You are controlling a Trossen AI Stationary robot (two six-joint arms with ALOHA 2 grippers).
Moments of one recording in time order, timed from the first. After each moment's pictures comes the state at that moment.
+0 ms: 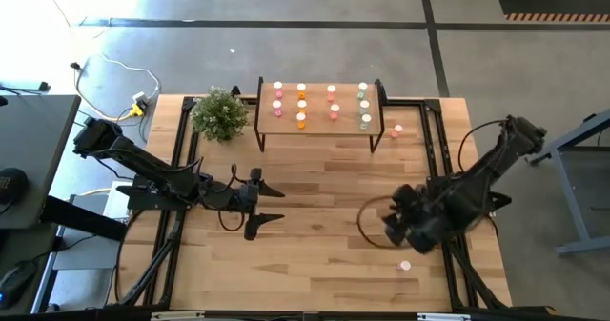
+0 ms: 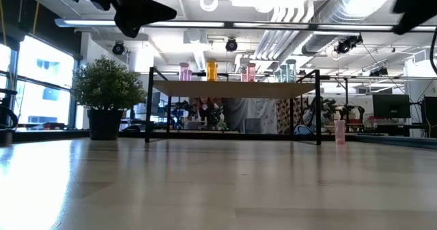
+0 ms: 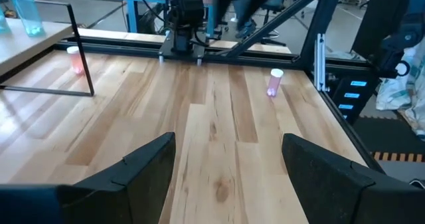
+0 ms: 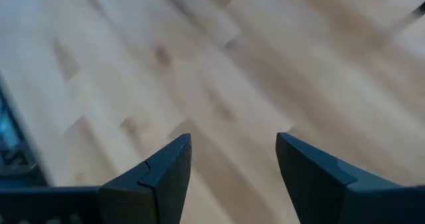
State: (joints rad) left arm -0.28 1.21 0.55 0.38 -0.37 -0.19; right arm 0.75 1.22 1.03 -1.04 0.54 1.43
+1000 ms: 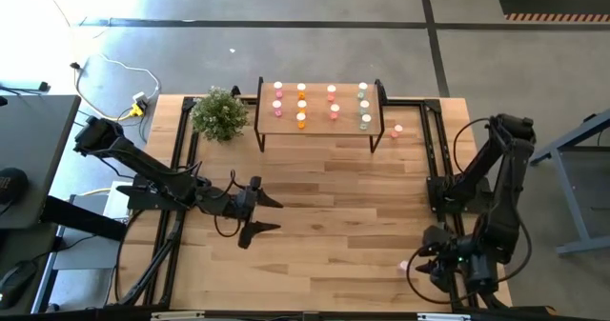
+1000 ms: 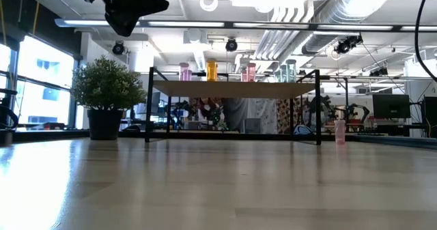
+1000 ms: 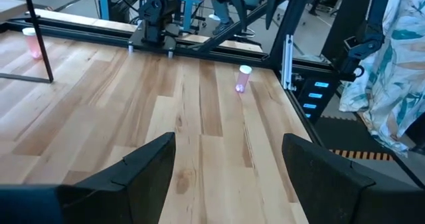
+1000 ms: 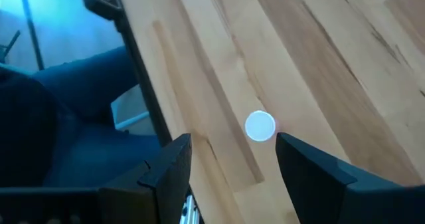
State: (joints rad) left arm -0.34 1.21 0.55 0.38 -0.33 -0.29; right arm 1.24 1.24 0.96 -0.89 0.46 1.67
